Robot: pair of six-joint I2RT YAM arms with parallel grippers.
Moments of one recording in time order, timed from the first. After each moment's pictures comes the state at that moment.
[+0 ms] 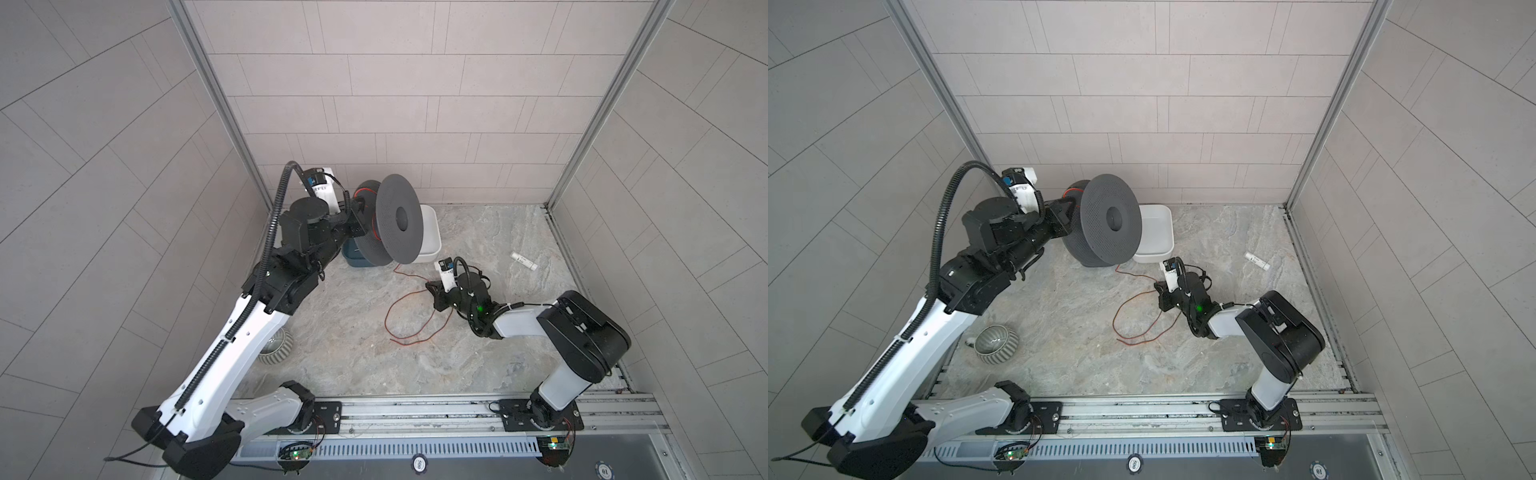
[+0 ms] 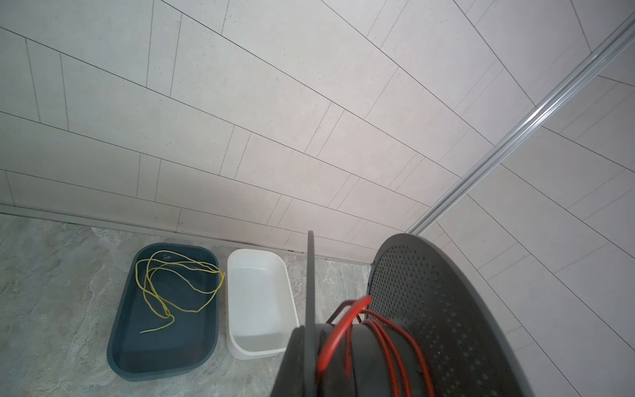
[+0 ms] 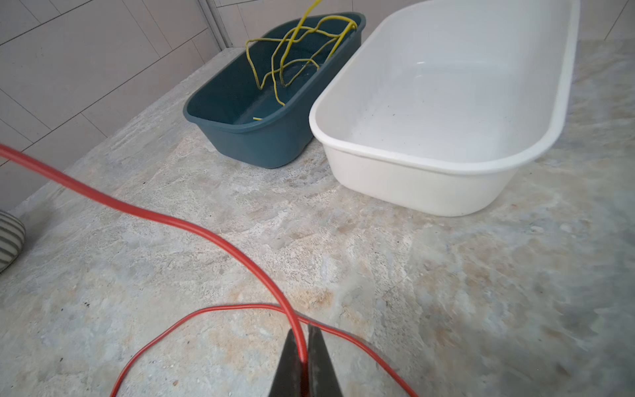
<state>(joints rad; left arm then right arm) -0.53 1.14 1.43 -0.43 -0.21 -0.55 0.57 1.61 0.57 0.63 -0.11 0.21</state>
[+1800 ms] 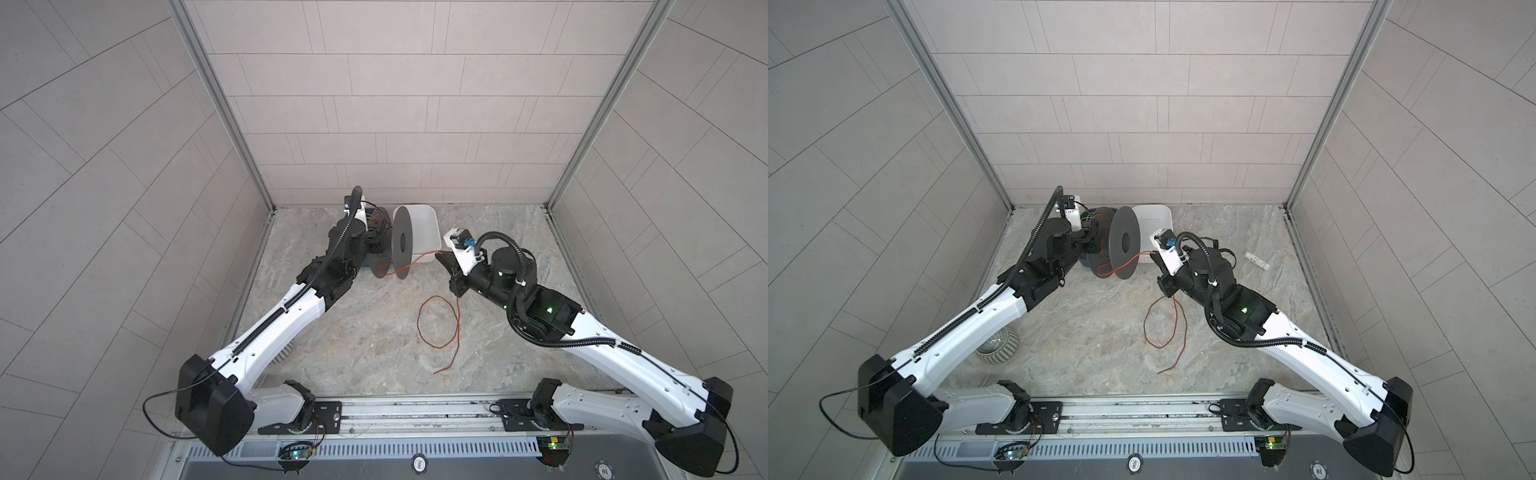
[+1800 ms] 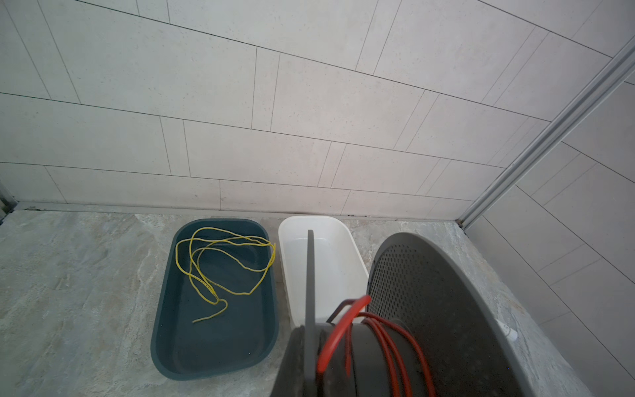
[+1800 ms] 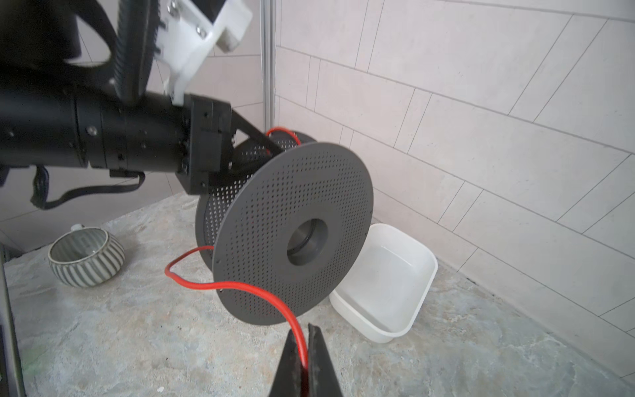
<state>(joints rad) -0.54 1.27 1.11 -0.12 -0.25 -0.33 0.78 1.05 1.07 -0.22 0.12 -0.08</state>
